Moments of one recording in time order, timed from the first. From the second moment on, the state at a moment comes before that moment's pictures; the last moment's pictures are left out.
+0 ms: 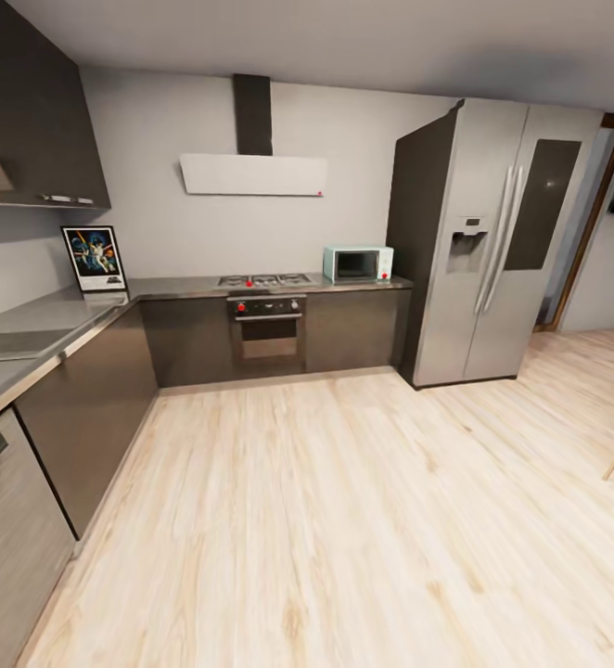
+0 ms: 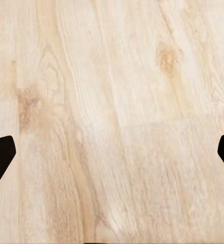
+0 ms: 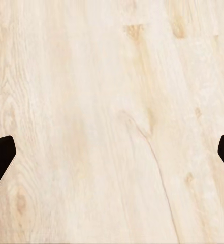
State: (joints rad) left arm 0.05 -0.02 0.02 -0.62 0.00 -0.18 0.00; right arm -0.10 -0.14 -0.01 -0.53 0.01 -0.04 -0.01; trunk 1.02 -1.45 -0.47
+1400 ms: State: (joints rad) left arm 0.05 0.00 0.02 -0.62 0.00 -0.18 0.00; right arm -0.10 -0.14 0.00 -0.52 0.01 -0.13 -0.01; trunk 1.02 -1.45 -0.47
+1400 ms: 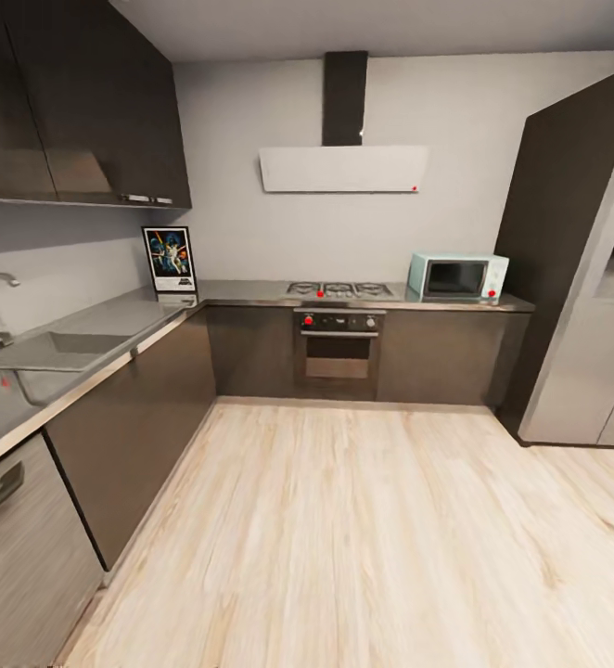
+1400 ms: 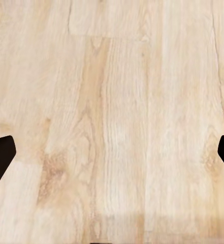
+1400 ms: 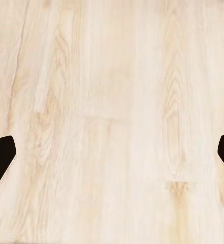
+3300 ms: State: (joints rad) left arm 0.05 0.00 0.02 -0.61 0.00 -0.18 0.00; right arm -0.10 -0.14 0.00 -0.52 0.01 -0.13 -0.01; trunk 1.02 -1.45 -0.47
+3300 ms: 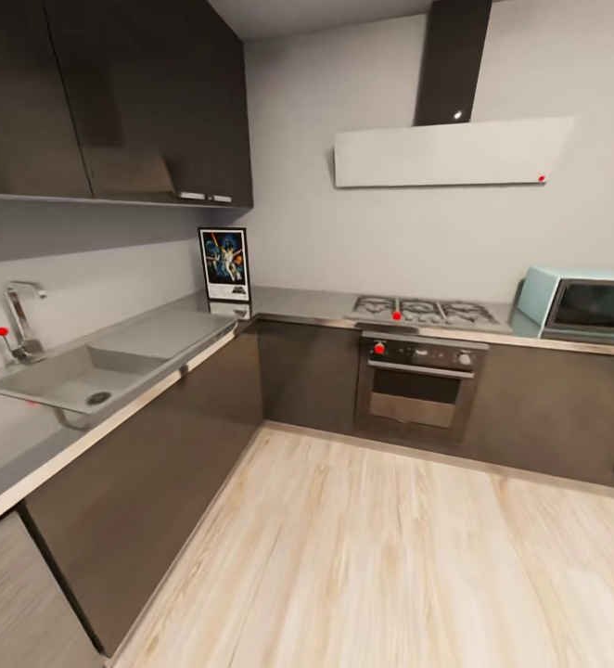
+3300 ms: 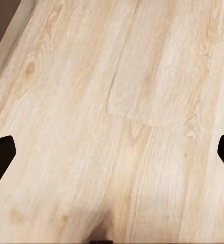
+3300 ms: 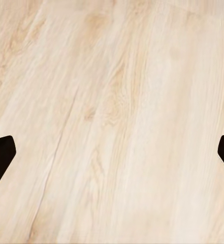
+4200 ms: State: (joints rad) left arm 0.05 0.00 0.02 -0.61 0.00 -0.18 0.00; right arm -0.10 -0.14 0.00 -0.52 0.01 -0.13 -0.01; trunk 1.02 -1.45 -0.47
